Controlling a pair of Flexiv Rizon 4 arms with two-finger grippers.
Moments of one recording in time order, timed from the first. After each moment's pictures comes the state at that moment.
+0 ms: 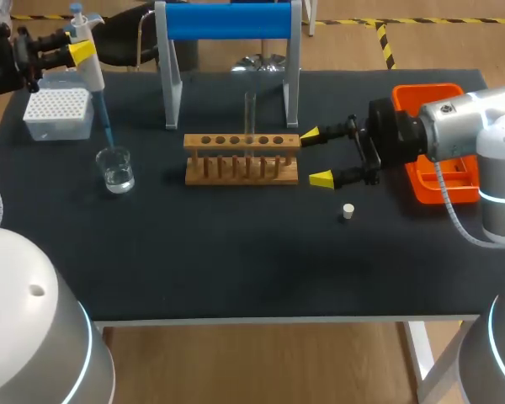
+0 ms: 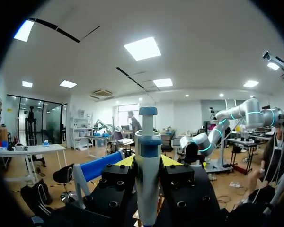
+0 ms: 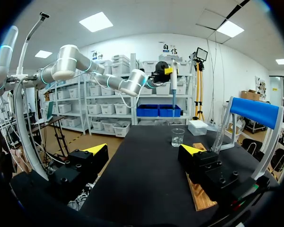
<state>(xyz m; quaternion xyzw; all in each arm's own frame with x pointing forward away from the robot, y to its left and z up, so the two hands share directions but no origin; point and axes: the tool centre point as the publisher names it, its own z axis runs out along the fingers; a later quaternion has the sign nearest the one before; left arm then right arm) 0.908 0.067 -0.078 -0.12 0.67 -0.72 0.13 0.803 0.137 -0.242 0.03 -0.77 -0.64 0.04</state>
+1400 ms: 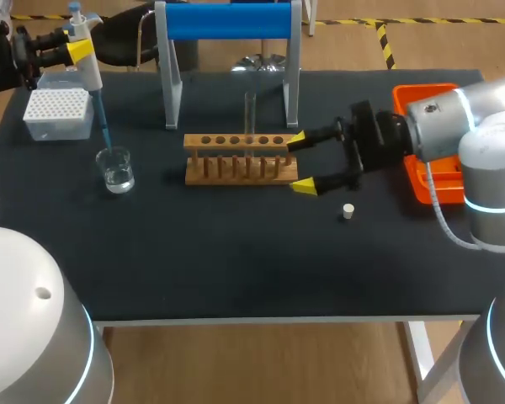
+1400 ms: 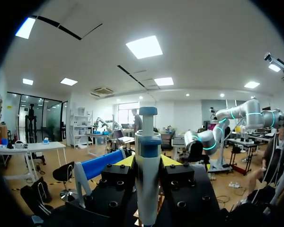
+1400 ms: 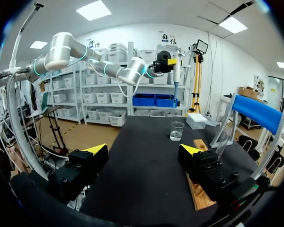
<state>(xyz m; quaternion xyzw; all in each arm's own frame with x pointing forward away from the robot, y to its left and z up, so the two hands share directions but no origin) 0.913 0.070 -0.079 -0.12 0.67 -0.72 0.12 0.792 0.165 -0.245 0.03 -0.81 -0.59 0.01</state>
